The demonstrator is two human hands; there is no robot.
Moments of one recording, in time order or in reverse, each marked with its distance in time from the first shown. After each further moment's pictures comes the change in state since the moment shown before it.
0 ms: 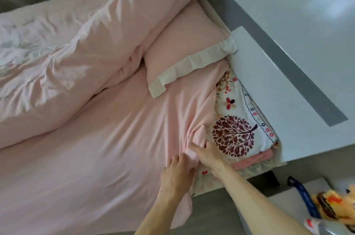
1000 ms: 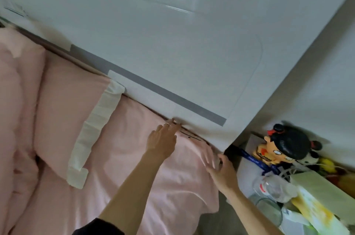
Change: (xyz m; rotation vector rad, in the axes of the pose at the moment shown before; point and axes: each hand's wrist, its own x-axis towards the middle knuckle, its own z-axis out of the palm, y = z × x) left_hand 0.183 0.225 -0.028 0.573 -0.184 0.867; right_hand -0.014 0.090 -0.133 0.285 0.711 0.263
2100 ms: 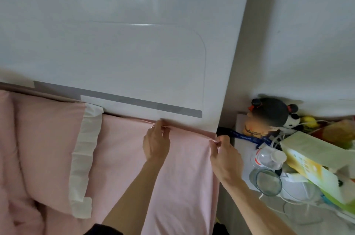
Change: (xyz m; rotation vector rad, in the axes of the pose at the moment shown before) left_hand 0.006 0.025 -0.004 -0.364 0.288 -0.137; right_hand -0.033 -0.034 -0.026 -0.168 0.435 -0.125
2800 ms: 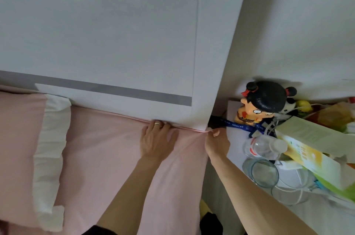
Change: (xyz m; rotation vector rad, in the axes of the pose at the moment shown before) left_hand -0.001 -0.028 0.080 0.396 -0.059 0.462; right_hand 0.057 0.049 0.079 0.356 0.004 0.550
